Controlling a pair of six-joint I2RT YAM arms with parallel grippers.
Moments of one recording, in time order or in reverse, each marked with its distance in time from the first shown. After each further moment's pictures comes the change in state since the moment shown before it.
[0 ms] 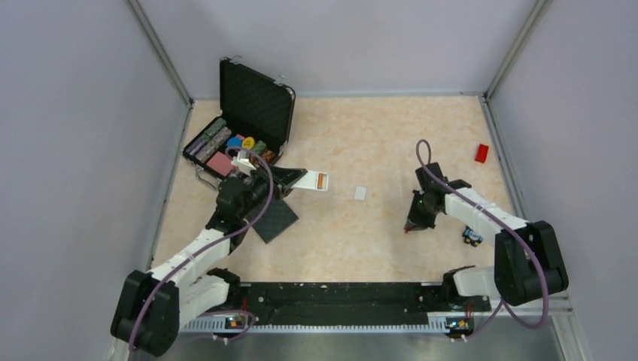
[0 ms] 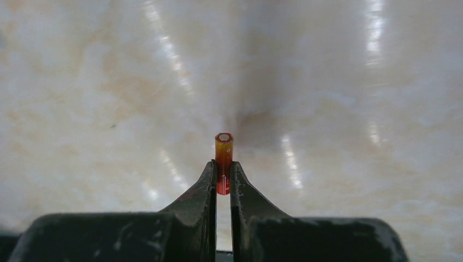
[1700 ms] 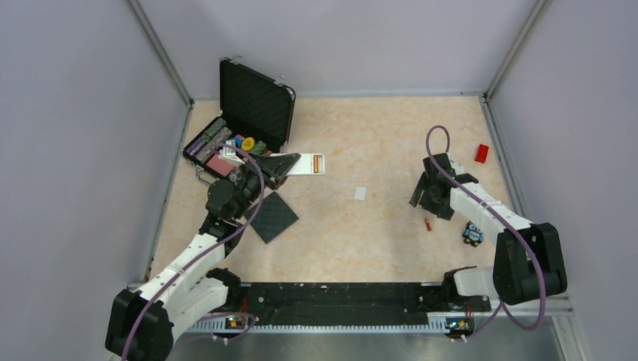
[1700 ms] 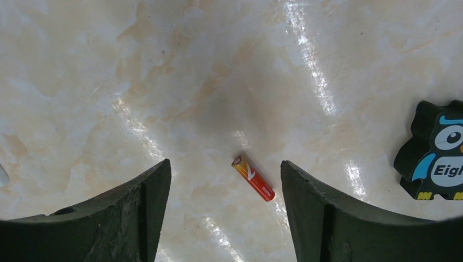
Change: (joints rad) left arm -0.045 -0.087 0.067 0.028 -0.115 0.000; right arm -0.051 -0.002 0.105 0.005 0.281 0.023
